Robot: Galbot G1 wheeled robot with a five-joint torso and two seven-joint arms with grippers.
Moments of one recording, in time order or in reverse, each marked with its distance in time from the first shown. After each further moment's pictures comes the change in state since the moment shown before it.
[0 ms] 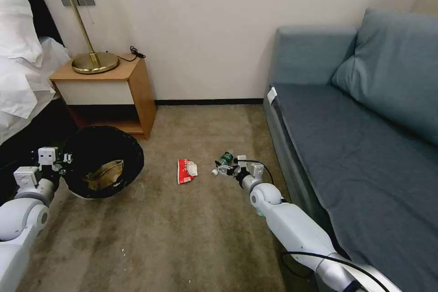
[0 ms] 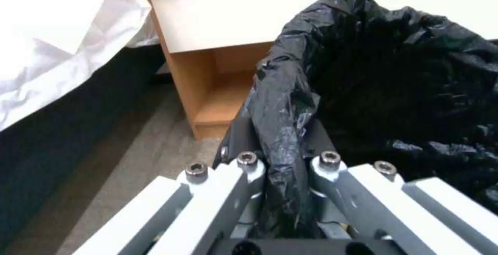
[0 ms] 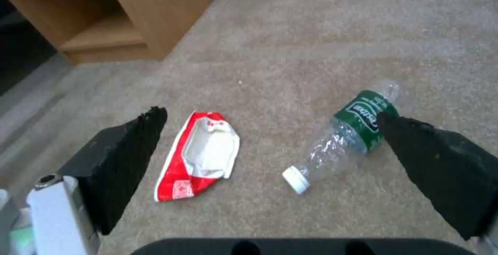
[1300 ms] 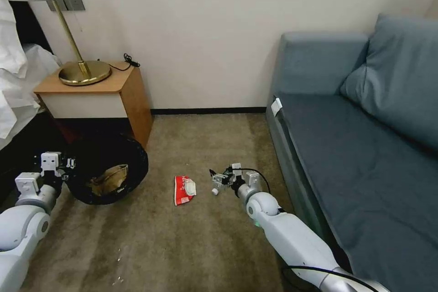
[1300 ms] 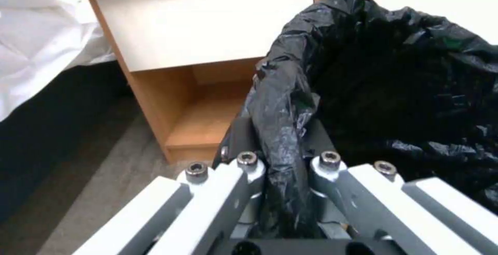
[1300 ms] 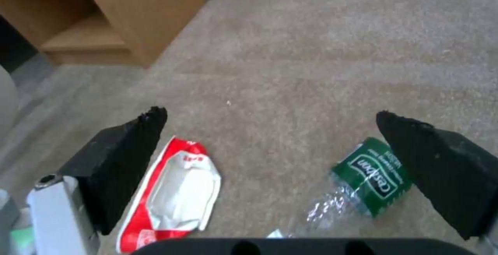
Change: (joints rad) left arm 0.089 -0.013 -0.024 -0.089 -0.001 0.012 -0.019; right arm -0.085 -0.021 -0.013 0.101 -0.039 -0.019 0.018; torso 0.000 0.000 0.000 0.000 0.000
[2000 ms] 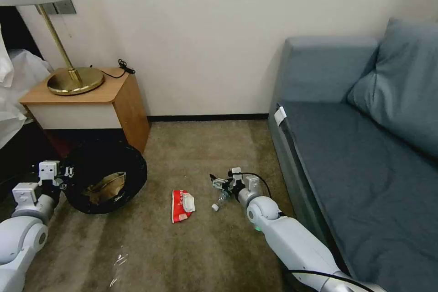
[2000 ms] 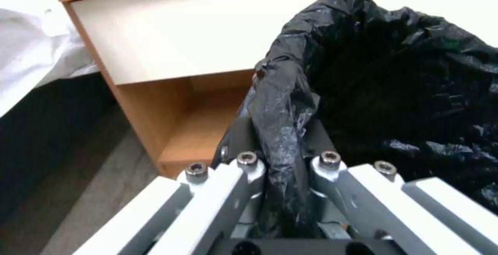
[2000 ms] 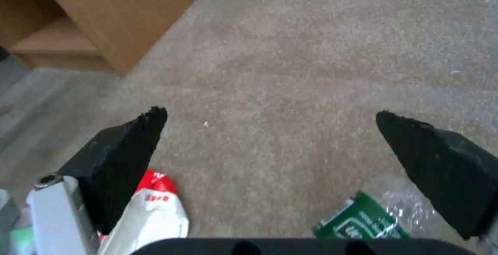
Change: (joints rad) left arm 0.077 -0.018 -0.047 -0.045 0.019 -0.003 0.002; right arm -0.014 0.001 -0.010 -0.011 -0.018 0.001 -0.004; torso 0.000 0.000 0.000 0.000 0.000
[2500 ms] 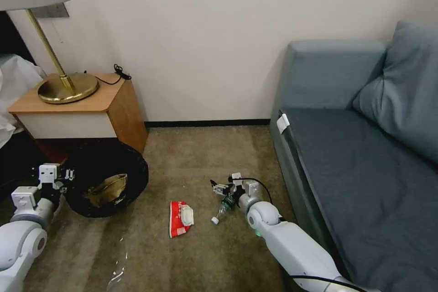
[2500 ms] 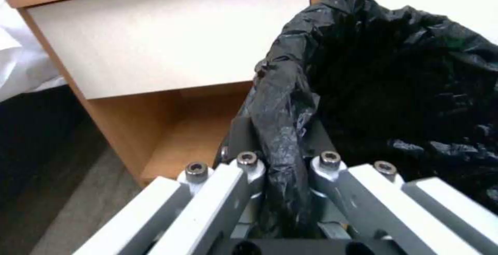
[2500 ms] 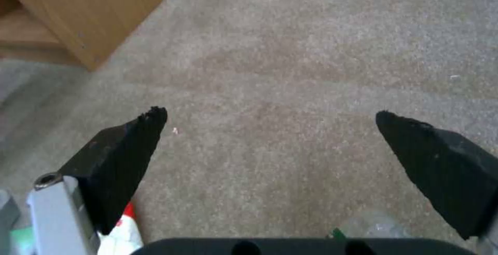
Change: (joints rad) left arm 0.042 -0.021 -0.015 -0.036 0.014 0.000 0.009; right arm -0.039 -0.009 -0.001 0.004 -0.029 -0.009 0.007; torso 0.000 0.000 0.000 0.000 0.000
